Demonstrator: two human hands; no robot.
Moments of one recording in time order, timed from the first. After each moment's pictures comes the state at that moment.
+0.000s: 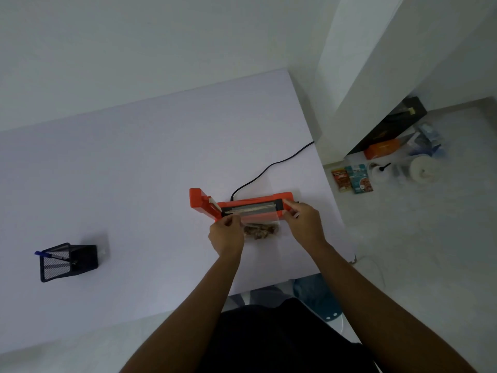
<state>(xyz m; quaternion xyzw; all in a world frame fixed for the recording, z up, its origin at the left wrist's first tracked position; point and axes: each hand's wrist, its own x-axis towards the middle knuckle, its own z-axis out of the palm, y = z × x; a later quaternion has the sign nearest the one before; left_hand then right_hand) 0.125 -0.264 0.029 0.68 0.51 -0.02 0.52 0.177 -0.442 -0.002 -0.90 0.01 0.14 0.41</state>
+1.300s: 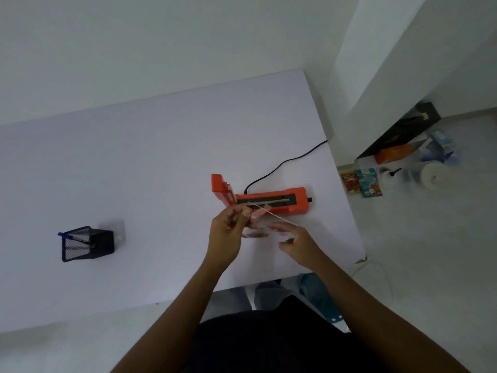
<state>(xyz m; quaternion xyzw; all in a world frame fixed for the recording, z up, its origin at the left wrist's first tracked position) 0.081 -0.223 0.089 0.75 0.20 -0.01 0.63 0.116 -0.427 -0.005 -0.79 -0.08 0.31 0.52</state>
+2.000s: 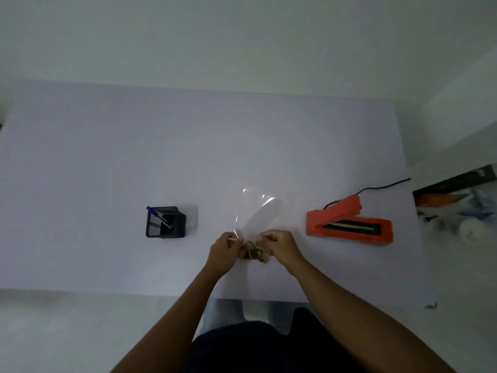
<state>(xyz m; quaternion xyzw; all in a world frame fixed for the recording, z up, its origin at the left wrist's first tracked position) -0.014 -0.004 0.001 0.76 0.36 -0.16 0.52 0.080 -0.168 -0.015 -0.77 0.04 0.39 0.51</state>
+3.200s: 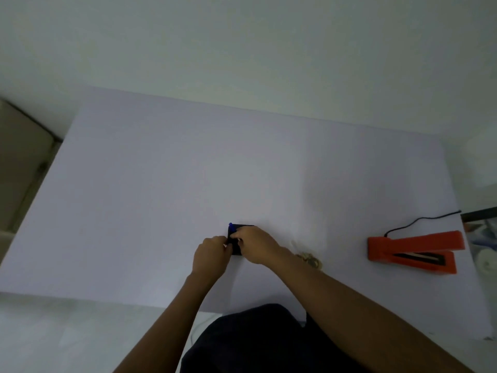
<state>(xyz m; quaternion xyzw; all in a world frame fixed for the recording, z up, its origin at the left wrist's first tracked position) -0.079 0.218 0.031 0.89 0.30 -0.15 0.30 0.025 0.110 0.047 -0.84 -0.35 0.39 0.13</state>
